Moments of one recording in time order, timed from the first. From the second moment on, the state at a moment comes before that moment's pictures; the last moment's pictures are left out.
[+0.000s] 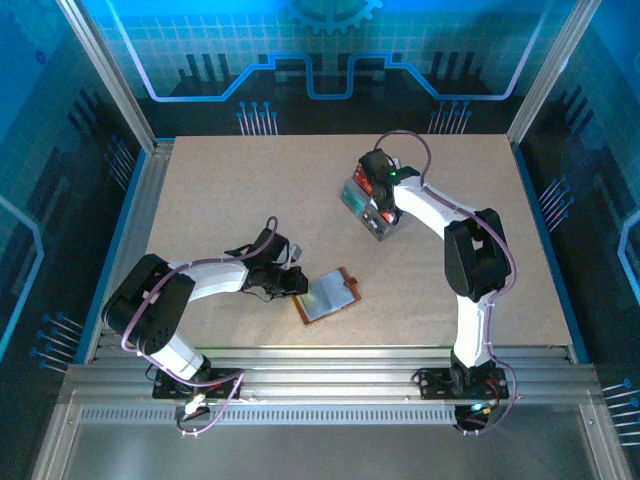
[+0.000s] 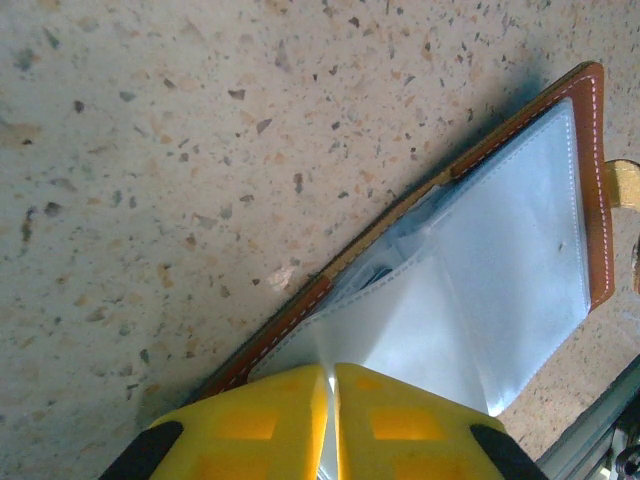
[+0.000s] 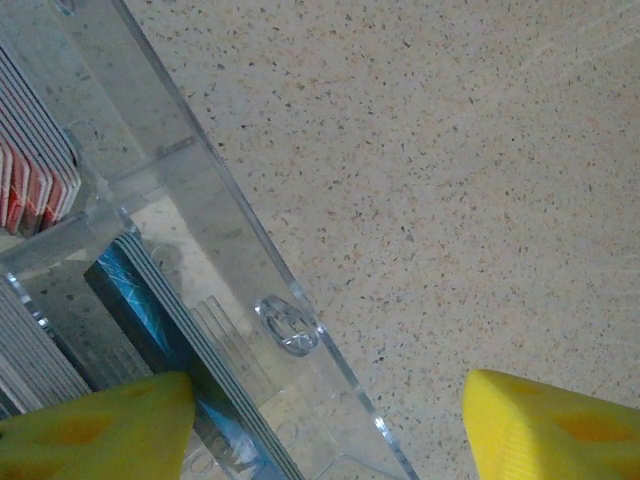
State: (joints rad) left arm -0.51 1.60 0.69 -0.19 0.45 -0.63; right arm 0.41 2.00 1.58 -0.75 0.62 0.17
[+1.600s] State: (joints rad) left arm -0.51 1.60 0.69 -0.19 0.45 -0.63; right arm 0.39 1.97 1.60 -0.77 0.59 0.10
